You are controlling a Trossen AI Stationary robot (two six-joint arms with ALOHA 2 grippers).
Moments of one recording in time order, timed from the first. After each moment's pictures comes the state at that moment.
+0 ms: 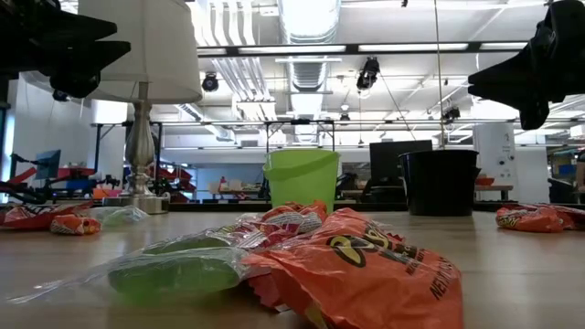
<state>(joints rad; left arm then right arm) -0.56 0.00 0.03 0.20 -0.67 0.01 0.52 0.03 0.01 0.05 0.94 0.28</state>
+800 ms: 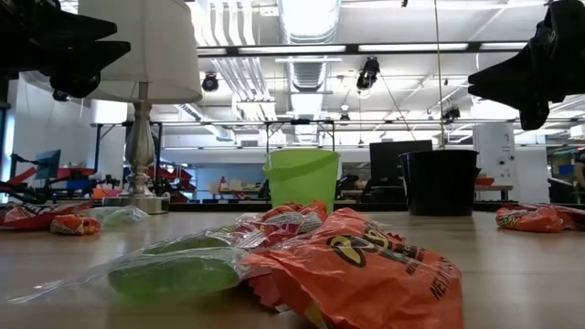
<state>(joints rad) -0.56 0.00 0.03 0.20 -0.67 0.01 0.52 0.03 0.01 0.05 0.94 0.29</state>
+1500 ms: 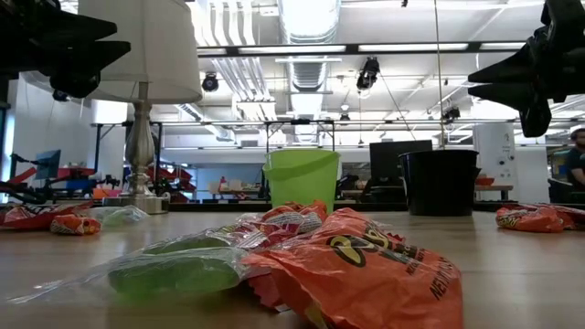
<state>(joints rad) -0.56 0.00 0.03 0.20 -0.67 0.01 0.52 0.03 0.01 0.05 0.94 0.48</state>
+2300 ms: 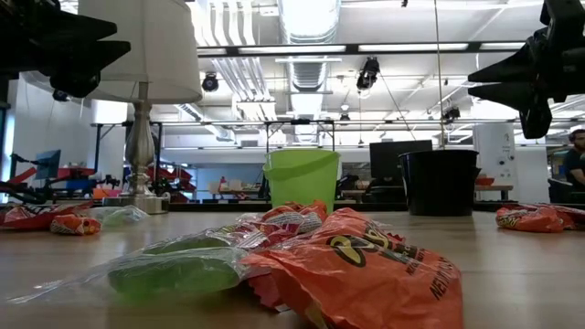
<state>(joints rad) -0.56 0.00 0.03 0.20 -0.67 0.02 0.52 0.03 0.01 0.05 0.94 0.52</state>
